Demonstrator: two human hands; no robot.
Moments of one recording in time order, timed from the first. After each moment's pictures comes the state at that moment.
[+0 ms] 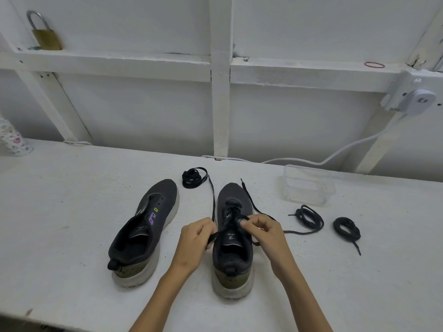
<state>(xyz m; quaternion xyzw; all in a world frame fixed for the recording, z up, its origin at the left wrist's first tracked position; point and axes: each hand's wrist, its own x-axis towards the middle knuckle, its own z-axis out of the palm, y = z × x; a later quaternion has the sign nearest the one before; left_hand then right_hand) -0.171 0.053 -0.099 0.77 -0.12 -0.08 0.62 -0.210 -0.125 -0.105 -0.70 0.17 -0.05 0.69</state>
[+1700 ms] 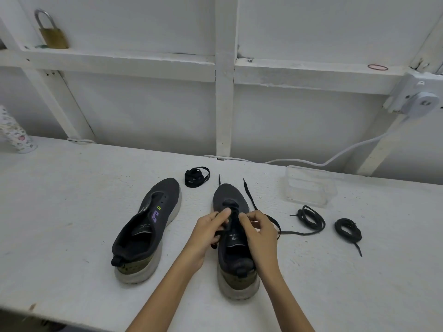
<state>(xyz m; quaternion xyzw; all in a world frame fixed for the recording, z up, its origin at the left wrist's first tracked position) -0.170 0.030 -0.070 0.69 0.01 -0.23 0.69 -0.205 -0.092 -0.109 -0.75 0.21 -0.16 0.61</state>
